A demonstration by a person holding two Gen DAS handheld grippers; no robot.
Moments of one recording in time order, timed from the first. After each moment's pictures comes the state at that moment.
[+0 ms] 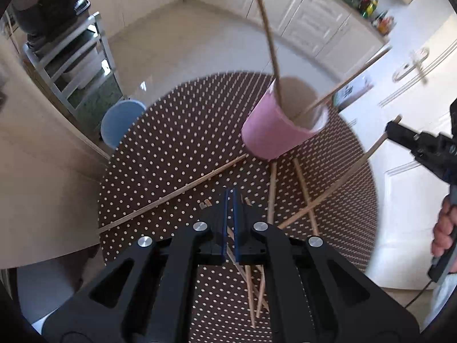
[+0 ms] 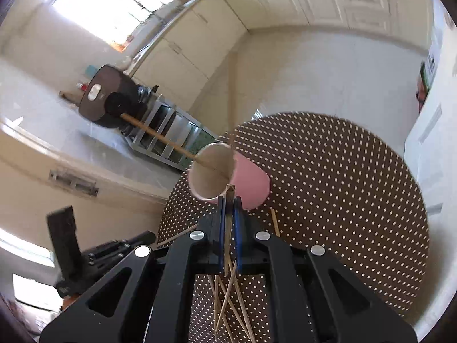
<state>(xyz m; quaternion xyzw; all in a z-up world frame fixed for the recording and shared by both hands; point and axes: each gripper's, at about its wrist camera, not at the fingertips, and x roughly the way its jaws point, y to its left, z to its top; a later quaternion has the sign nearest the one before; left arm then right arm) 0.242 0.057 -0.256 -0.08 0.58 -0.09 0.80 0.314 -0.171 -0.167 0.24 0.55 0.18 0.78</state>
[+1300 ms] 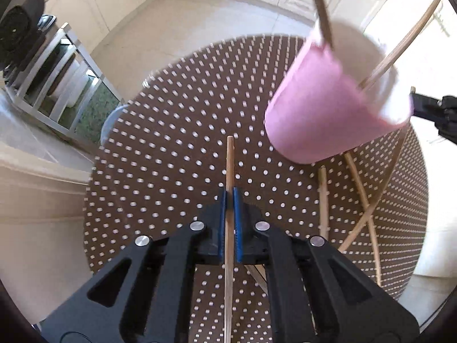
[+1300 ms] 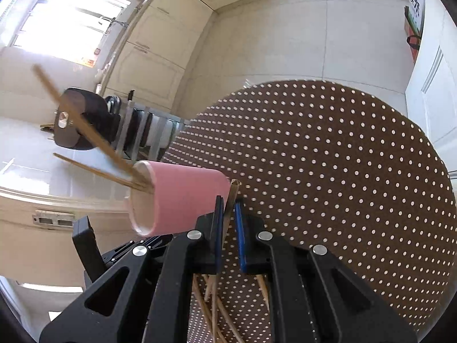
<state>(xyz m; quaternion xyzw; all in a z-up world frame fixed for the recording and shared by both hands) 0.297 0.052 -0.336 0.02 0.61 -0.10 0.79 0.350 -0.202 -0.237 0.31 0.59 0.15 0.73</state>
